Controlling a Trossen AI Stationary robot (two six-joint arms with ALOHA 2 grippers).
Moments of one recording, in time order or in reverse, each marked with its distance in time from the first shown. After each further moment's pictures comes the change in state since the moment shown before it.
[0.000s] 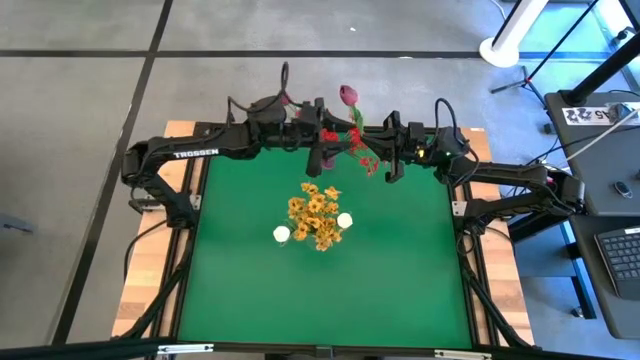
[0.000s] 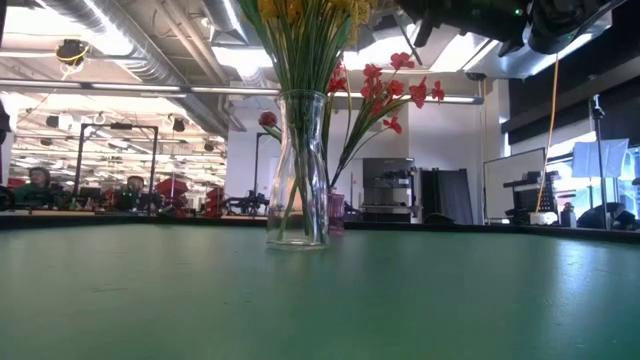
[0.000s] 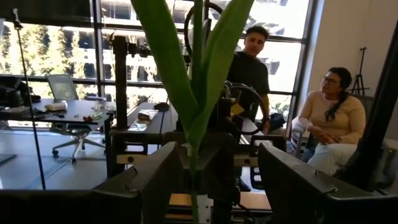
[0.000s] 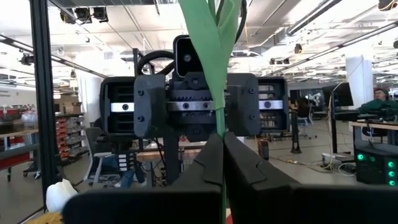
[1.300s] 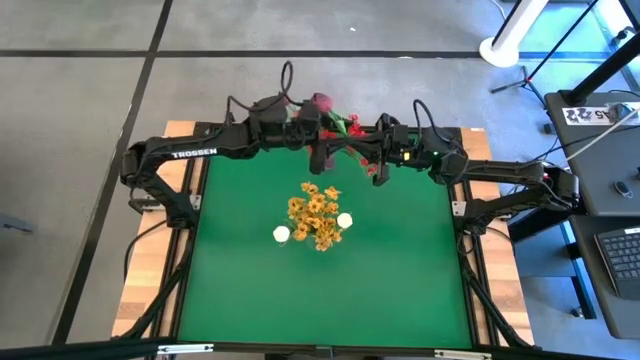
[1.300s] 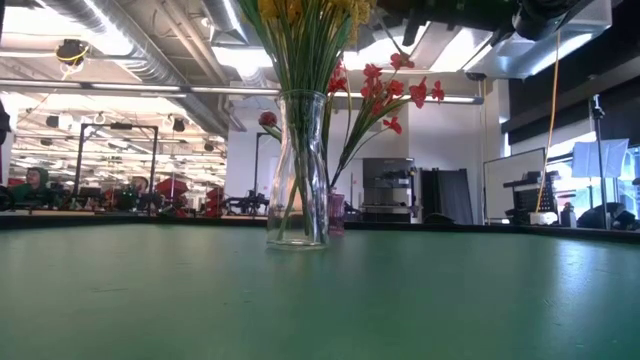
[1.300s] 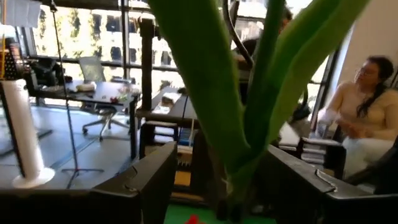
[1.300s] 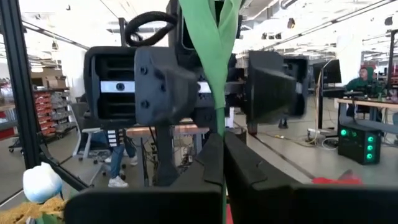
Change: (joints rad) left arm 0.002 -0.011 0.016 -0.093 -0.111 -0.001; right arm 0.079 0.056 0.106 -0.185 0.103 -0.083
